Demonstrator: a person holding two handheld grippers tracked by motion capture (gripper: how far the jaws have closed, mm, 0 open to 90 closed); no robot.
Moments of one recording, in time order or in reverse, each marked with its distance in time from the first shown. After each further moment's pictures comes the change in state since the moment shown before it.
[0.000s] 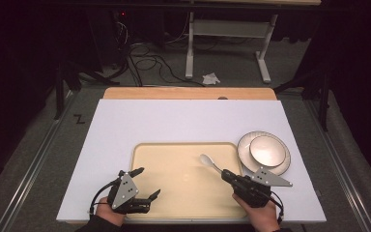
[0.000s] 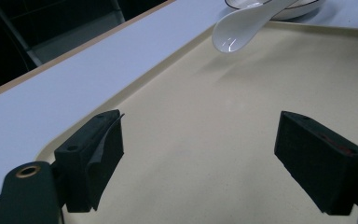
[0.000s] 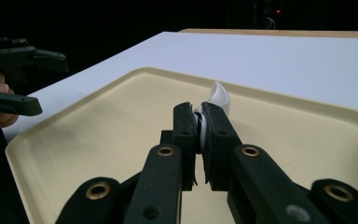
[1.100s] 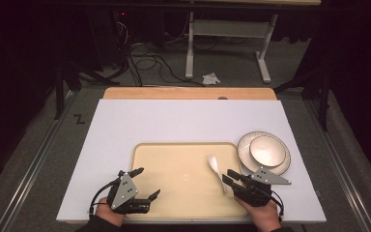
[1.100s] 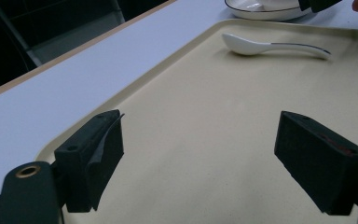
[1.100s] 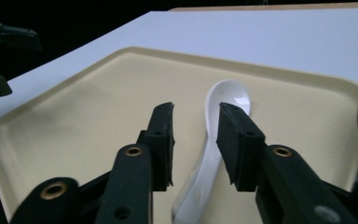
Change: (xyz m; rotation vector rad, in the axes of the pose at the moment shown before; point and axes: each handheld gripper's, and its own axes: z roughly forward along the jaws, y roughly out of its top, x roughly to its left) left arm 0.000 0.000 -0.001 0.000 -0.003 -0.001; right arm -0.014 -0.011 0.002 0.059 -0.033 0.026
